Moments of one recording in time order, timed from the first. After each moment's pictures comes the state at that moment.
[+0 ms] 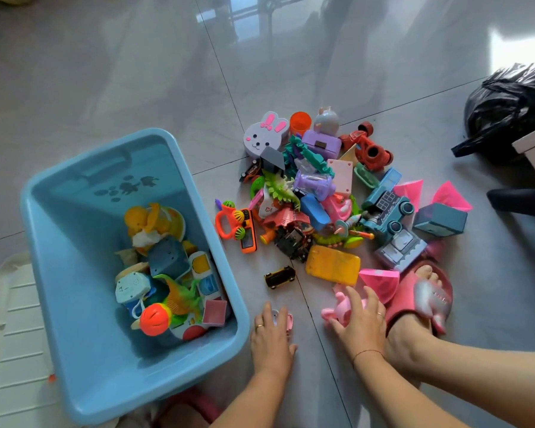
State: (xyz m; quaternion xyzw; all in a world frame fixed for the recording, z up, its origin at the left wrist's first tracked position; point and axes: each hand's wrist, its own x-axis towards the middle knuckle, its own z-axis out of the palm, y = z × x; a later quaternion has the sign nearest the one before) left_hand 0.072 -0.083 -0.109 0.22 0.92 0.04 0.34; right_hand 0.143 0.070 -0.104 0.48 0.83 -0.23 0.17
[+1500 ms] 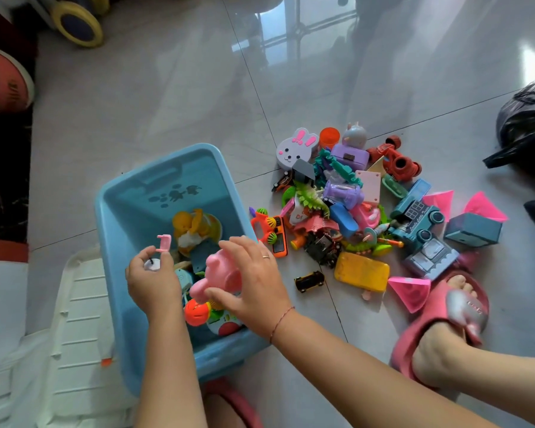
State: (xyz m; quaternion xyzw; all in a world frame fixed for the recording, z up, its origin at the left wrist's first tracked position) left_hand -0.121 -0.186 0.028 -0.25 0.88 0.40 -0.05; right_hand -0.028 -0.053 0.032 0.09 0.87 -0.47 -0.07
